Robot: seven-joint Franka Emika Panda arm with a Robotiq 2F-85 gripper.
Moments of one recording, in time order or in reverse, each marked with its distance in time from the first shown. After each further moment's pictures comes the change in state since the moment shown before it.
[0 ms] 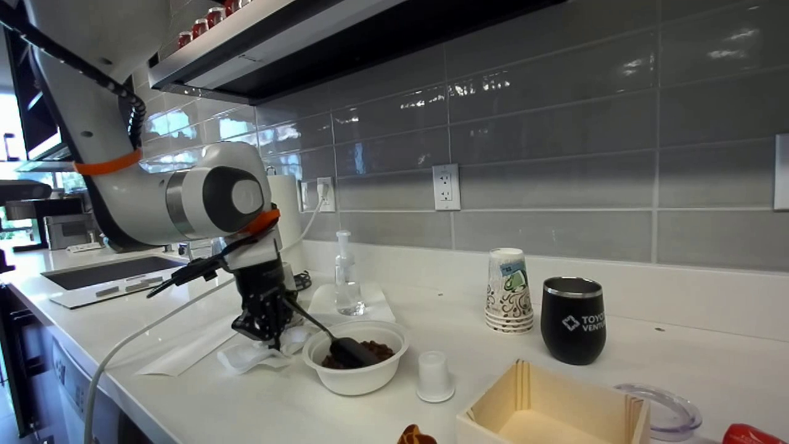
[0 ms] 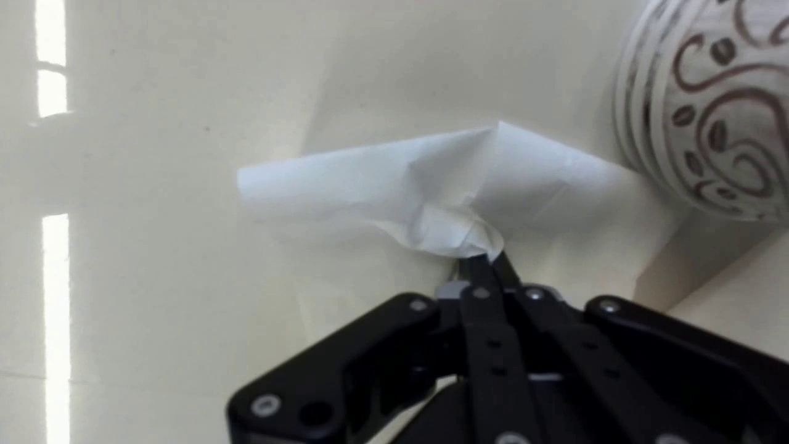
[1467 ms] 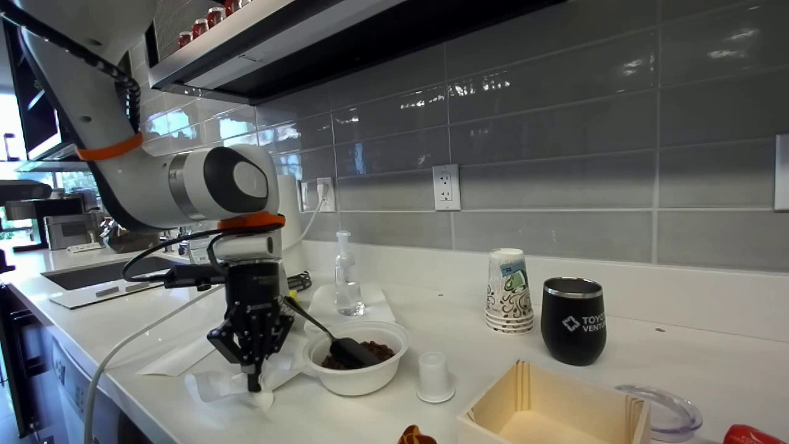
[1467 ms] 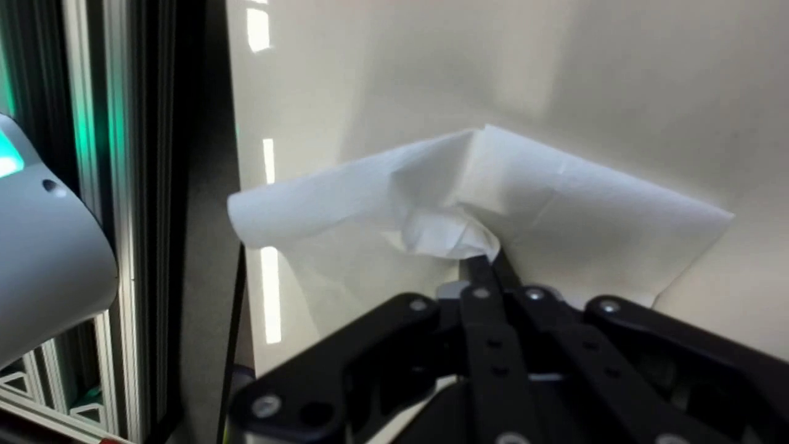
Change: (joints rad) arm 0.056 -0.073 -0.080 0.011 0.013 -0.441 0.059
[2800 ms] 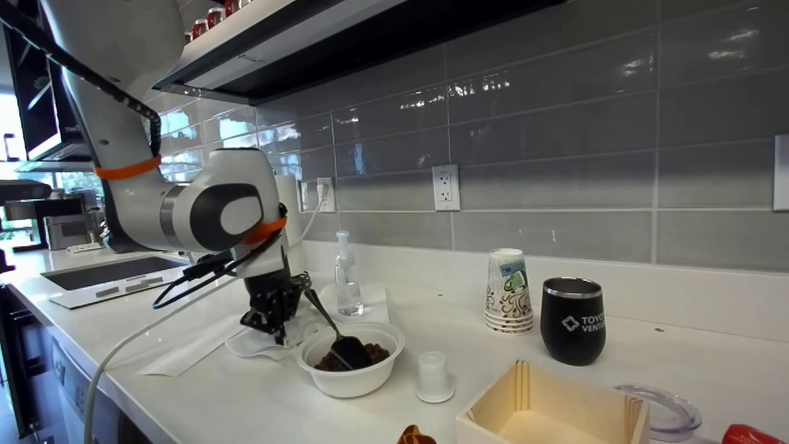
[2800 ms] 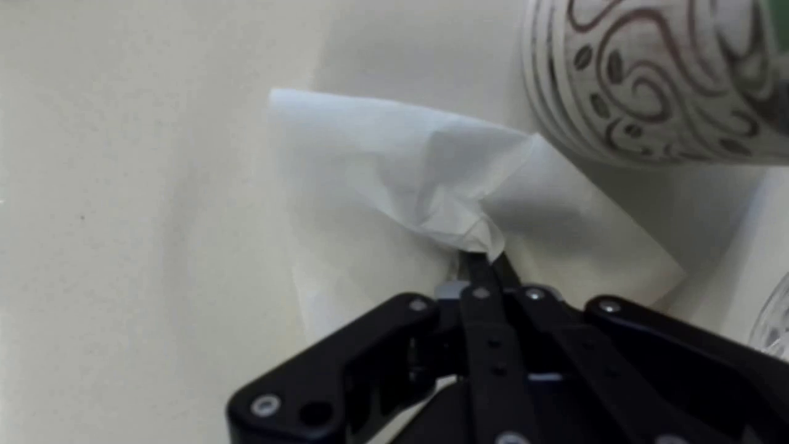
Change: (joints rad) arm 0.009 0.146 0.043 0.001 0.256 0.636 -0.246
